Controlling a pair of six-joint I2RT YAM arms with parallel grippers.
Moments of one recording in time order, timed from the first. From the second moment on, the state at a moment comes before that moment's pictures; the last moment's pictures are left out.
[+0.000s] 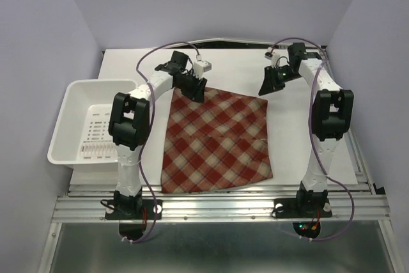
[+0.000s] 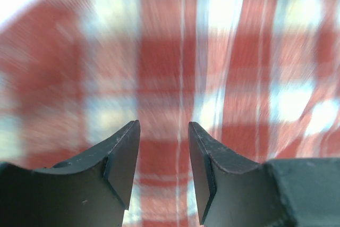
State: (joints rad) left arm -0.36 2.09 1.65 -0.62 0.53 0.26; right arm 0.03 2.12 1.86 -1.02 -0.77 -0.35
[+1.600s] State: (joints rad) left arm -0.21 2.29 2.18 -0.64 0.44 0.59; right arm 0.03 2.37 2.19 -1.05 -0.52 -0.56
